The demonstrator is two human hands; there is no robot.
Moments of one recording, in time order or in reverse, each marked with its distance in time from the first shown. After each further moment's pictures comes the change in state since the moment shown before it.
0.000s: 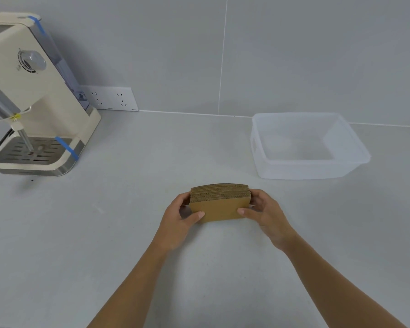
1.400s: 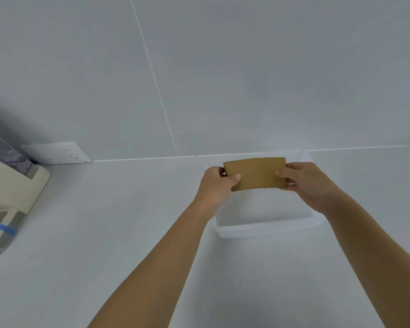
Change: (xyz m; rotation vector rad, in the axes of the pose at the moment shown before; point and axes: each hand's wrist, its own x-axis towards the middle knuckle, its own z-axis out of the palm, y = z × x) left_hand 0.187 0.153 0.170 0.097 -0.065 -0.209; right_hand 0.127 -0.102 -0.203 0.016 0.187 0.089
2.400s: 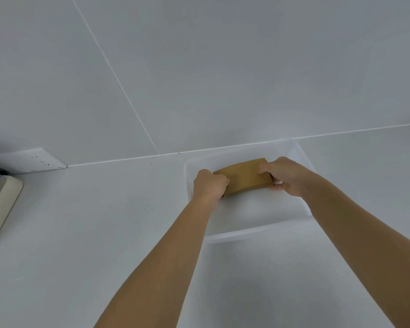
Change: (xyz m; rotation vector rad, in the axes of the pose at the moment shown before) left_hand 0.057 -0.017 0.043 0.046 0.145 -0.288; right_hand 0.061 0.023 -0.006 -0.160 0.015 0.366
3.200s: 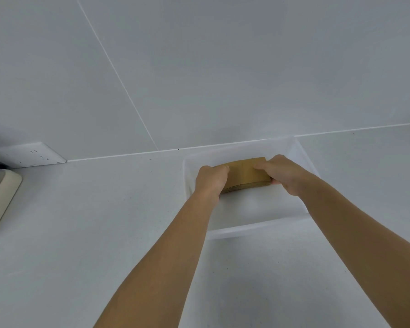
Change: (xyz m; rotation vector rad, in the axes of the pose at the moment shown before) left_hand -0.009 0.006 0.003 -0.126 -0.042 -0.063; right_hand 0.006 0.005 0.005 -0.169 0.063 -0.040
